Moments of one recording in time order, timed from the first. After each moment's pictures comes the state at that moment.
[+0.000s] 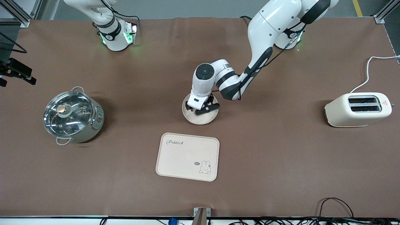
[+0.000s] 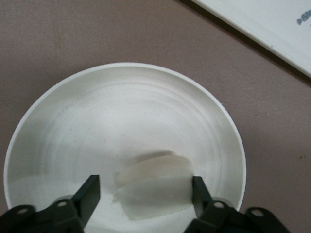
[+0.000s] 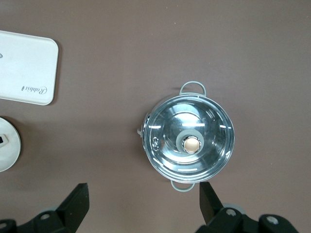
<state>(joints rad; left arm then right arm) -0.54 0.77 -0.38 -1.63 0.32 2.45 -1.40 0.01 0.00 -0.09 -1.49 0.03 1.51 -0.13</state>
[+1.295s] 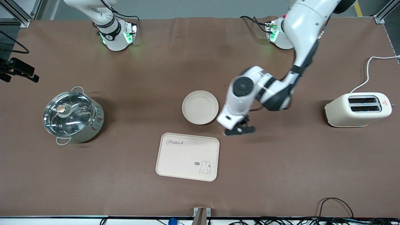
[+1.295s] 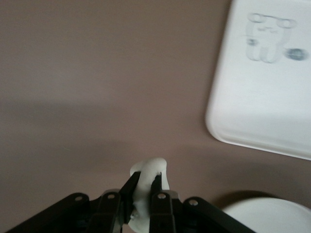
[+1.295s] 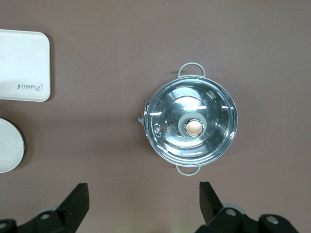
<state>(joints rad) -0.22 0.60 -0.39 -1.59 0.35 2.17 -0.78 0.01 0.00 -0.09 -1.49 0.03 1.46 -0.03</state>
